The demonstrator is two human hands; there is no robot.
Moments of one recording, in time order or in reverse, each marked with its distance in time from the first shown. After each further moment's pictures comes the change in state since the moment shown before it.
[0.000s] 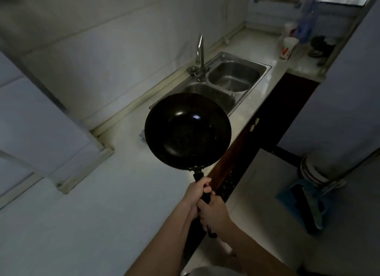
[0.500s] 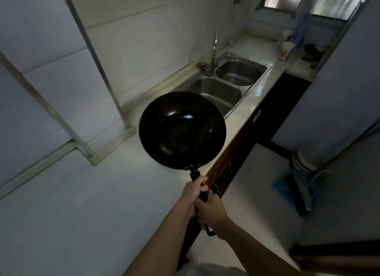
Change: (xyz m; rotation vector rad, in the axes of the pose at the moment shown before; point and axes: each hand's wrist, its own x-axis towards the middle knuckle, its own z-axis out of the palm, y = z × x) left_hand -0.093 -0.051 -0.123 0.012 -0.043 0.037; right_hand -0.116 0.032 0.116 -0.013 -0.018 -0.011
